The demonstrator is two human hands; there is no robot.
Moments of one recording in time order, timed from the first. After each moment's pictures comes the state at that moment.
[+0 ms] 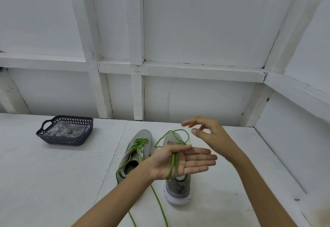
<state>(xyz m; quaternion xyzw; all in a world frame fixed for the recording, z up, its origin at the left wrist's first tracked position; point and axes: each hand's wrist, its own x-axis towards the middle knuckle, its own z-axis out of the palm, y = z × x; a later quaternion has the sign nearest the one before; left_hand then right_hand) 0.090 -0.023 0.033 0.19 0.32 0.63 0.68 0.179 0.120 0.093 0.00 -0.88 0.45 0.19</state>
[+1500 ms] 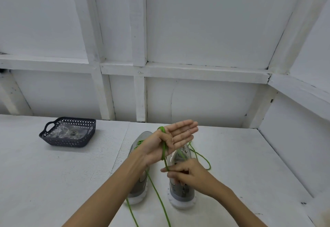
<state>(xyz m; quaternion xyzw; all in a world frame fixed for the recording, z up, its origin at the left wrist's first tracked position) 0.053 -0.035 0.054 0.28 0.24 0.74 0.56 0.180 0.071 0.014 0.01 -0.87 0.49 0.00</state>
